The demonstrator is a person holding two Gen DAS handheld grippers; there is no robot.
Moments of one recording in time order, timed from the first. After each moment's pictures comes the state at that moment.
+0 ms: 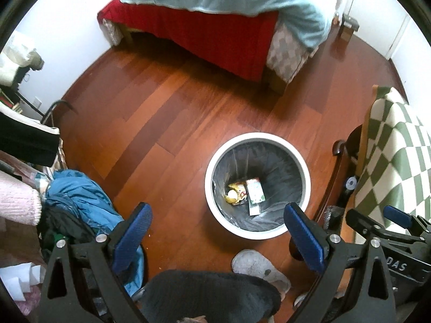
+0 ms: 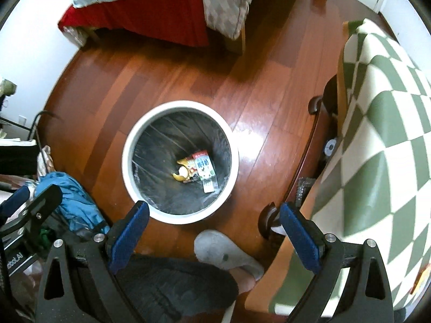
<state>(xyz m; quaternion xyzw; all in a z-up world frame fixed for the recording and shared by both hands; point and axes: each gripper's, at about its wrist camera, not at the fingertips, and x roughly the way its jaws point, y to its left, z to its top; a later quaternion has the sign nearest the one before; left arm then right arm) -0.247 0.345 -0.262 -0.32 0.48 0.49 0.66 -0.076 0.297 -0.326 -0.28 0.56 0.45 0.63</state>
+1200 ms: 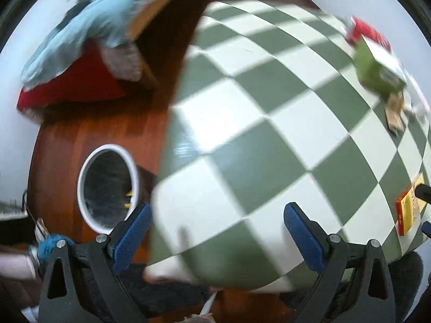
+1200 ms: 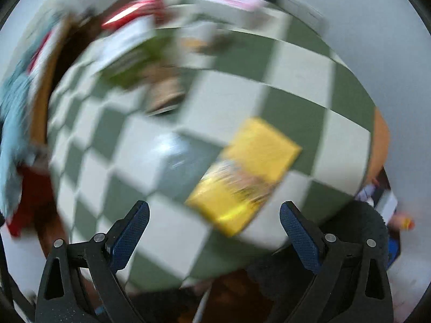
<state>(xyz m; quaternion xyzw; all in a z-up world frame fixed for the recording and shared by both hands) 0.075 0.110 -0.313 -0.15 0.58 0.31 0.73 0.235 -0.138 -0.334 0.07 0.67 0.07 0.74</state>
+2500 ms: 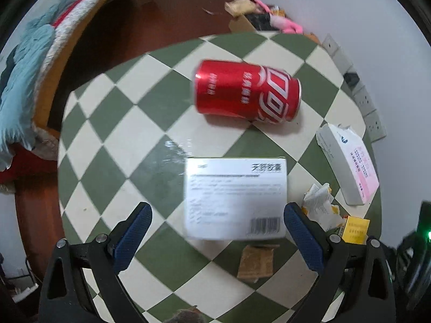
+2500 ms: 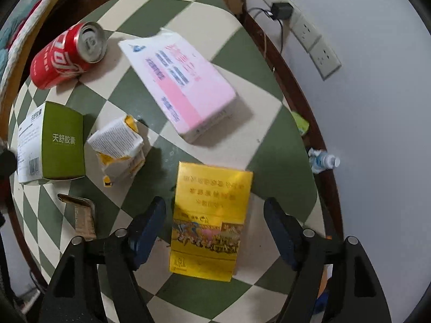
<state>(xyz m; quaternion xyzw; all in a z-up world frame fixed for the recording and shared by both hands) 0.365 0.058 -0.276 -0.12 0.63 0.18 0.74 0.429 -0.155 -0.354 -0.07 0.70 0.10 0.70</state>
